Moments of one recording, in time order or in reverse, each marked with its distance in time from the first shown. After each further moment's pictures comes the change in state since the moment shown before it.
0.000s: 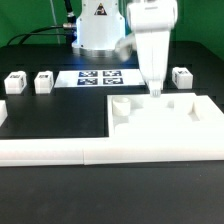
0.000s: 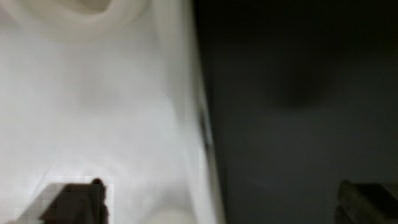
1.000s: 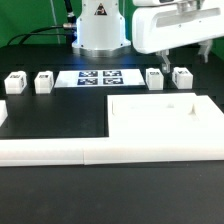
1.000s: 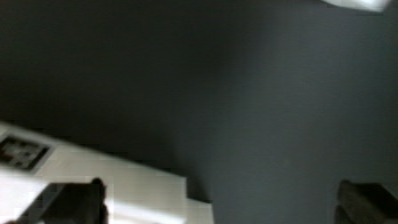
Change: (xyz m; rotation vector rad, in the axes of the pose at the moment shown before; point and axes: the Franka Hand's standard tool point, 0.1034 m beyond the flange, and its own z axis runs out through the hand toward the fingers) arm 0.052 -0.033 -0.012 0.035 -0.001 0.924
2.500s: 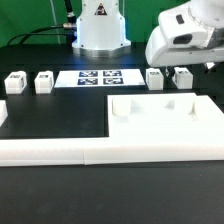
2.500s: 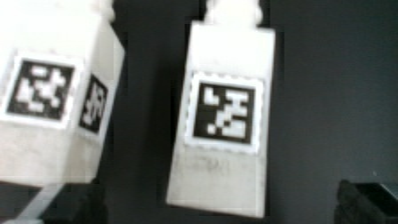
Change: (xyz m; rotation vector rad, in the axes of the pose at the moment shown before) arm -0.058 -0.040 0.035 0.010 -0.733 0.239
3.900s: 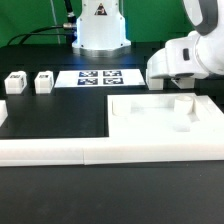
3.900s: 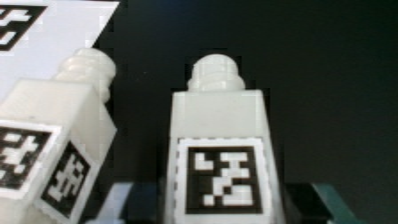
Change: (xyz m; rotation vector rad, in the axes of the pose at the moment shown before) arm -0.003 -0.003 0.026 -0.027 -0.324 0.025
